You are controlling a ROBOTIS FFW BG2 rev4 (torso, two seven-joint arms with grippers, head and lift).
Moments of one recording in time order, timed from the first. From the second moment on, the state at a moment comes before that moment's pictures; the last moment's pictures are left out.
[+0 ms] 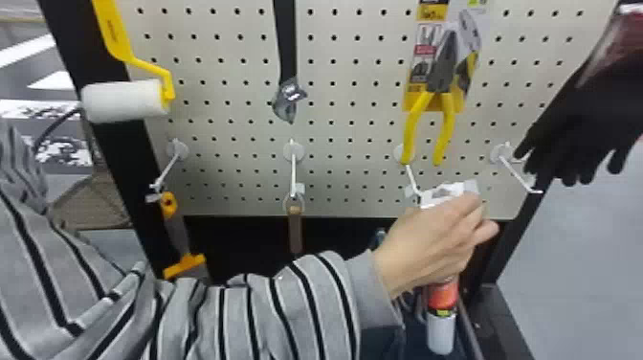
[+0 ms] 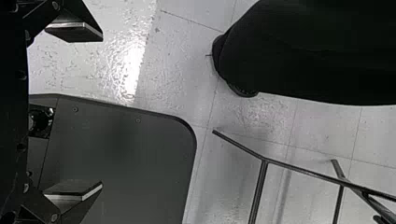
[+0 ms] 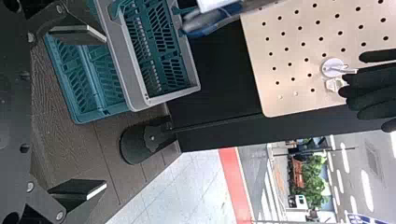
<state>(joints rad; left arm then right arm) 0.88 0.11 0.11 -1.69 0.28 0.45 0.04 1.05 -0.02 0.16 -2.24 -0.16 -0.14 -0.25</state>
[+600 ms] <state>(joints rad) 0.88 0.11 0.11 -1.69 0.28 0.45 0.03 1.05 -0.02 0.16 -2.23 -0.17 -0.14 -0.25</state>
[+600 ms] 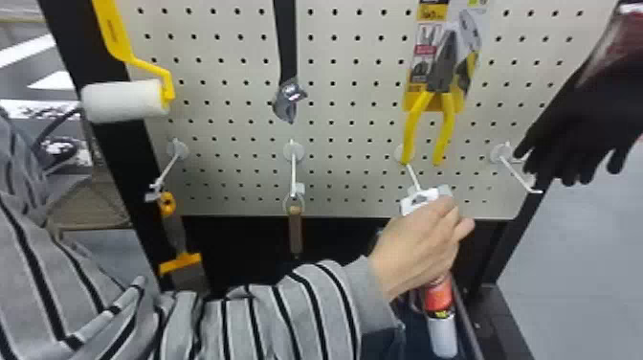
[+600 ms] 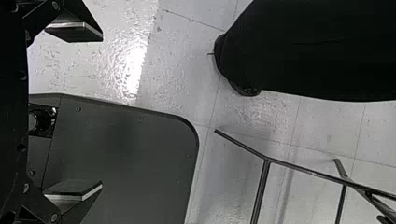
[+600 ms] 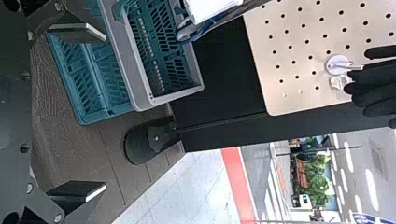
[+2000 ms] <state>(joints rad) 0.88 0.11 0.11 -1.69 0.28 0.46 0.02 1.05 -0.02 0.16 -2.22 -0.19 -0.14 -0.25</state>
